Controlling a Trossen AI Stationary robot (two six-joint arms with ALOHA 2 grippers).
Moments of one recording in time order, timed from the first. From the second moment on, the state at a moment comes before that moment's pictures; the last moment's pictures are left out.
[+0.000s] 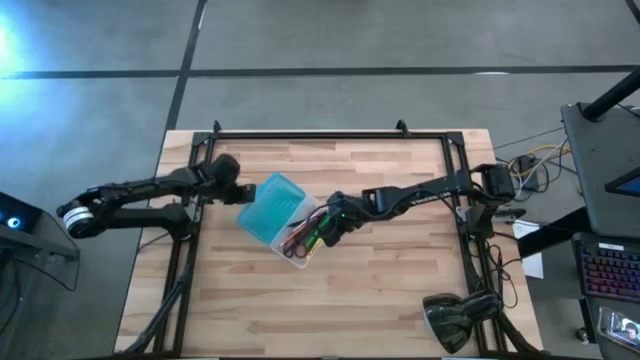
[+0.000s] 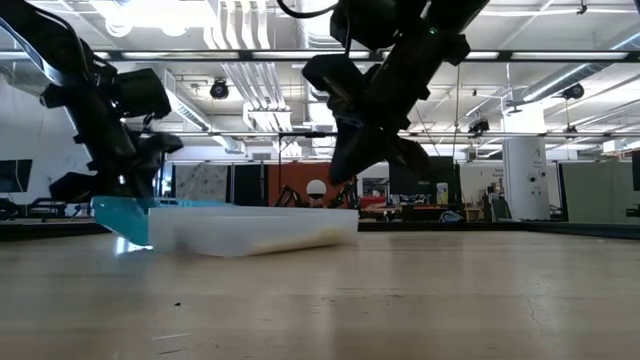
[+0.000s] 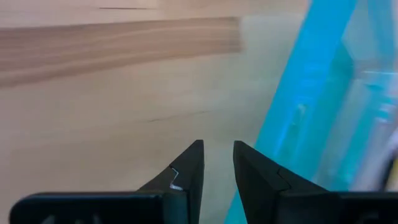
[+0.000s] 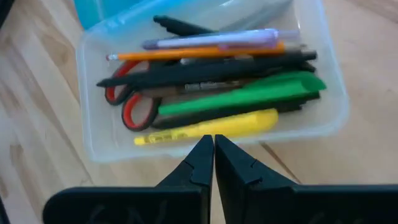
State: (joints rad) left arm 0.66 0.97 0.38 -0.46 0.19 -0.83; right arm 0.01 1.82 1.18 -0.31 0.00 0.91
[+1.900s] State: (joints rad) left arm 0.66 1.20 0.51 -0.31 0.58 -0.69; right arm 0.02 2.01 1.31 -0.37 0.02 0.75
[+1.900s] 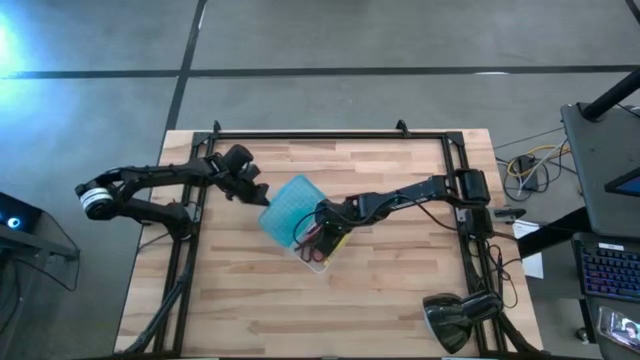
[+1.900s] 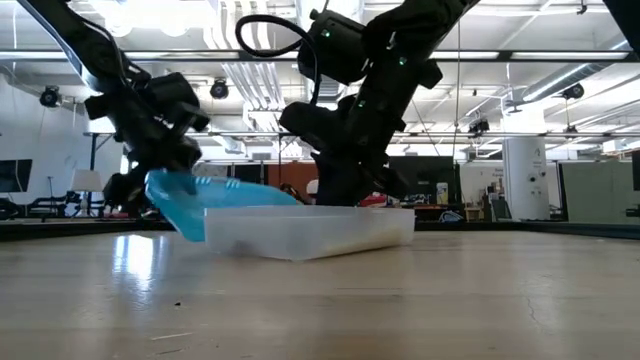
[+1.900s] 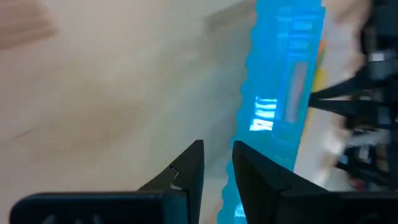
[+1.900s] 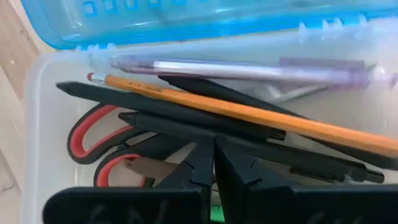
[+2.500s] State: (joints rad) left arm 0.63 1.20 0.57 -0.10 0.85 -0.81; right arm 0.02 2.01 1.31 -0.39 0.03 0.70
